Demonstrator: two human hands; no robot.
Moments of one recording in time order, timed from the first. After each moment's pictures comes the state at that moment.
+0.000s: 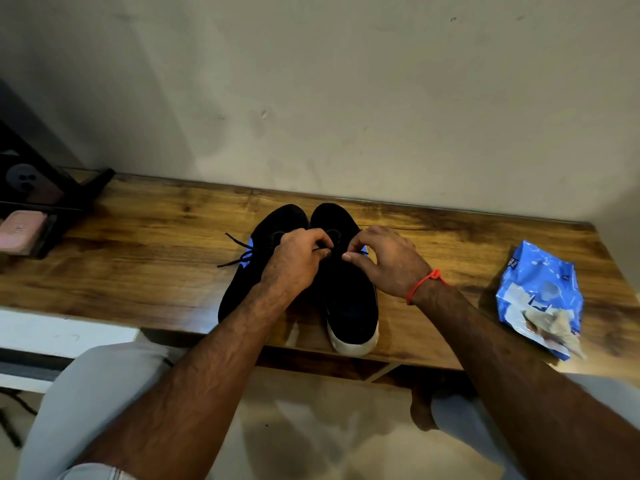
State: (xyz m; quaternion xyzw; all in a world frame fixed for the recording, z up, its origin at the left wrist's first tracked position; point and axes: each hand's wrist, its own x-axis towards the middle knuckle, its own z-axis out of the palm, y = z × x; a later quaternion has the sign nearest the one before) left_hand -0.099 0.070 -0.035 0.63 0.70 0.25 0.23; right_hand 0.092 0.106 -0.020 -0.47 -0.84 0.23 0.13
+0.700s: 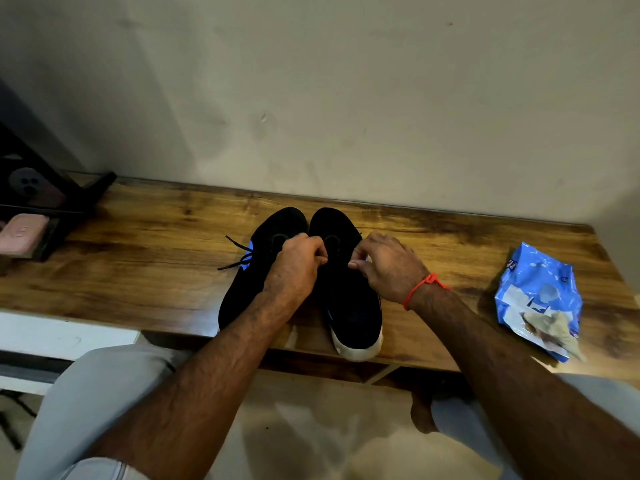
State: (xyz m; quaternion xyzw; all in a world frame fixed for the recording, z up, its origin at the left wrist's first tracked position) left_hand -0.093 0.066 -0.040 0.63 0.71 0.24 0.21; right_hand 0.093 0.106 -0.025 -0.48 -0.85 0.19 0.06
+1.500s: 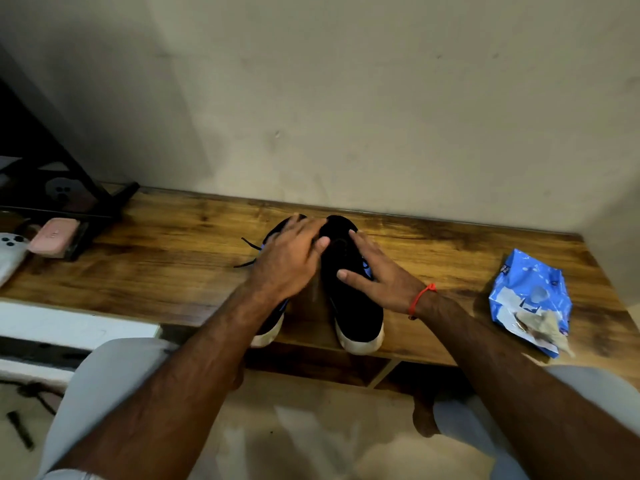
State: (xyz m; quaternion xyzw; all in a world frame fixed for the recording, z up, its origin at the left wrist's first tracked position) left_hand -0.121 0.041 -0.004 0.71 0.67 0.21 0.13; right_hand 0.094 0.083 -0.027 -0.44 -0.81 0.37 0.10
